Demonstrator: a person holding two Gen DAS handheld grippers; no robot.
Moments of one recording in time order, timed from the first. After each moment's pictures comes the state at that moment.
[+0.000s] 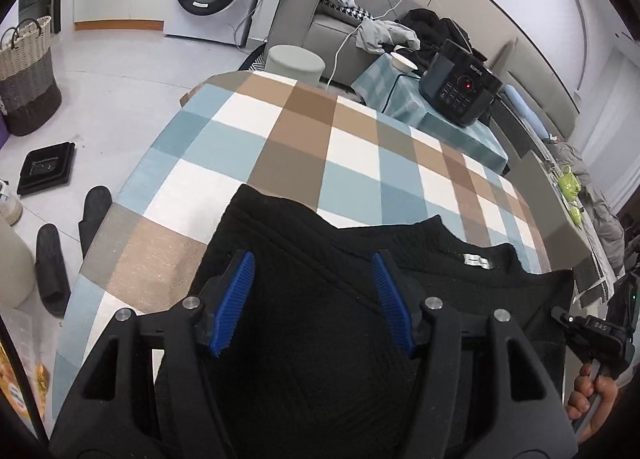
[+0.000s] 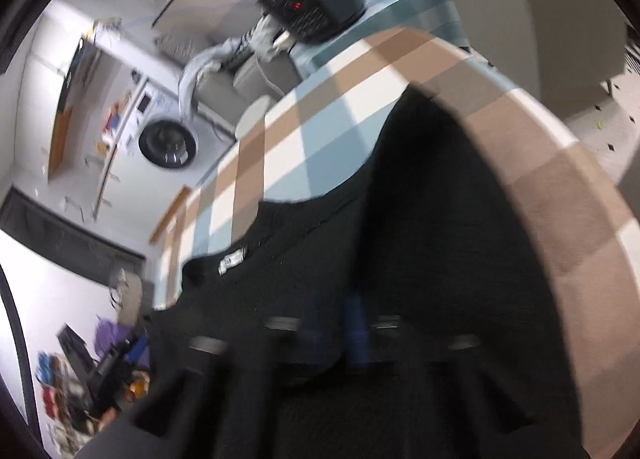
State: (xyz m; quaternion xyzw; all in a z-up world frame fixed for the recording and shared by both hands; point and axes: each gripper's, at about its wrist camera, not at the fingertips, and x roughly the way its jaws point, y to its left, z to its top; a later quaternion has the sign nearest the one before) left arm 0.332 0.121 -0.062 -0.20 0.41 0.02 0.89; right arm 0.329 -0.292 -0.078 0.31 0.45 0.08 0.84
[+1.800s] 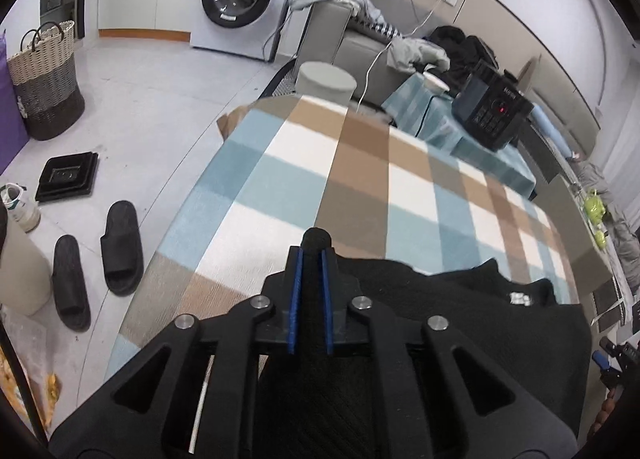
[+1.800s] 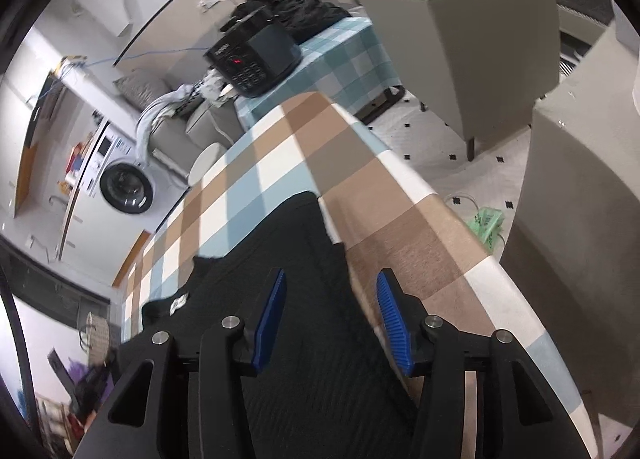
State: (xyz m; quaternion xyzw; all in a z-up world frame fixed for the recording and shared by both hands) left arm 0.359 0.171 -0.073 -0.20 0.40 0.07 0.89; right arm 0.286 -0.383 -0.066 0.33 0.42 -0.03 0.84
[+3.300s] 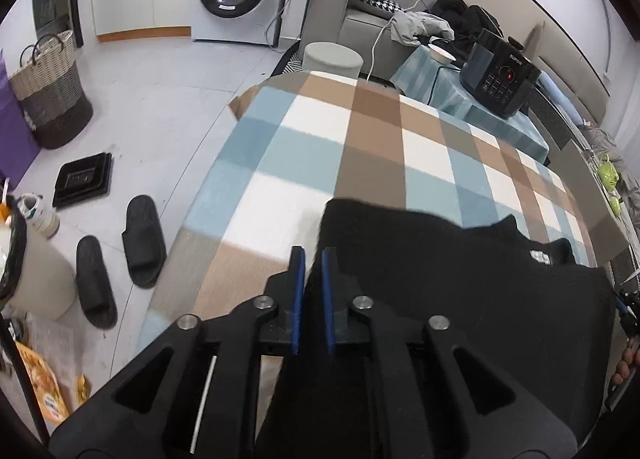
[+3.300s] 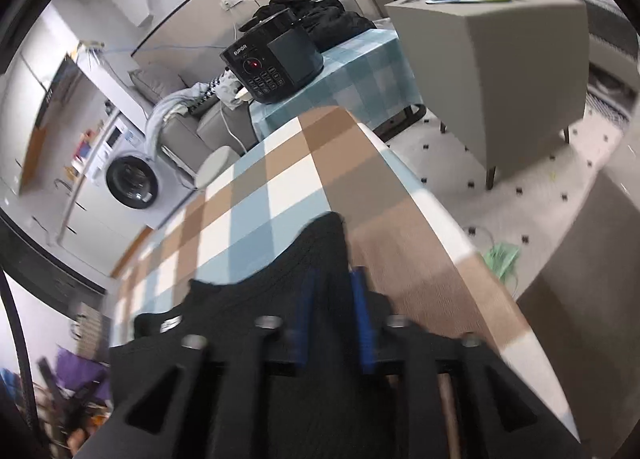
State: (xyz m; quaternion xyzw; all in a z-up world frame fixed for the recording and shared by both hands) left arm 0.336 0.169 -0.075 -0.16 0.43 0.08 0.88; right arm 0.309 -0.382 -0.061 0.30 0.39 -0.01 0.87
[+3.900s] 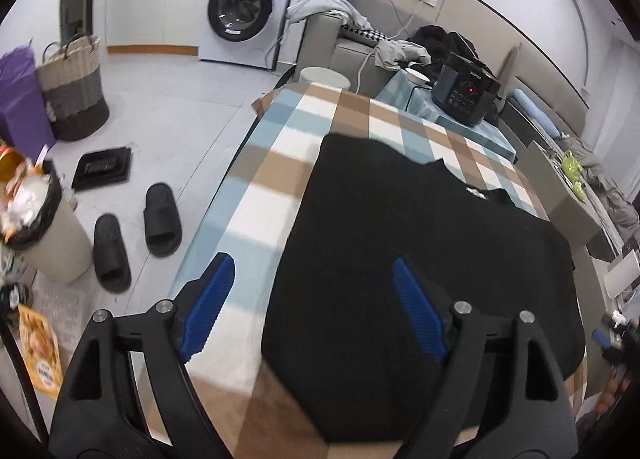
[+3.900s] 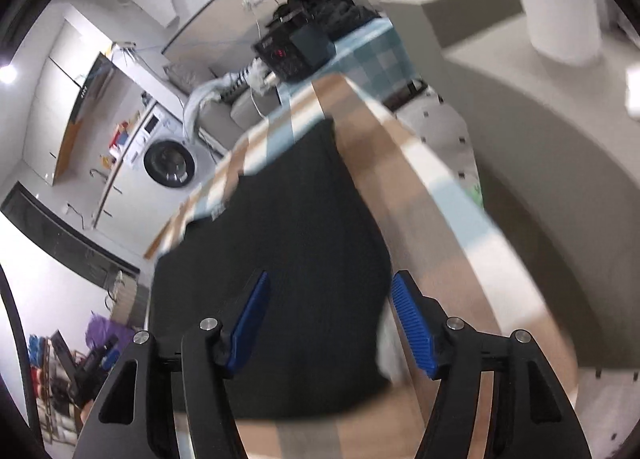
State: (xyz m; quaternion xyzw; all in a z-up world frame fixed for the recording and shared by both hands) left arm 0.120 0.140 -0.030 -0.17 0.38 0.07 0.91; right arm 0.088 -0.377 -0.066 0.33 0.41 0.04 0.85
